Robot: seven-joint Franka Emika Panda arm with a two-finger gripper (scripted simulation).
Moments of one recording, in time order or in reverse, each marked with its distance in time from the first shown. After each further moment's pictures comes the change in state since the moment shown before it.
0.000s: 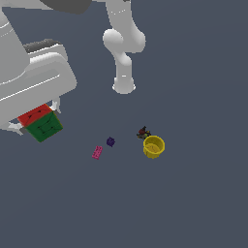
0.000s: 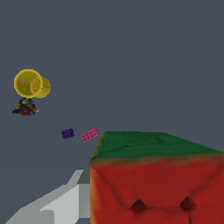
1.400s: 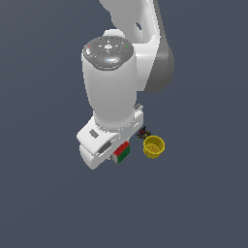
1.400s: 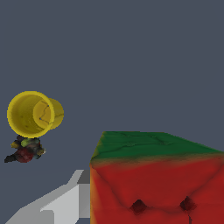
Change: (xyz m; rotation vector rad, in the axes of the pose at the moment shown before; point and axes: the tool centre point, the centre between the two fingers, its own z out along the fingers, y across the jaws) arm 0.106 -0.119 0.153 0.000 0.001 0.000
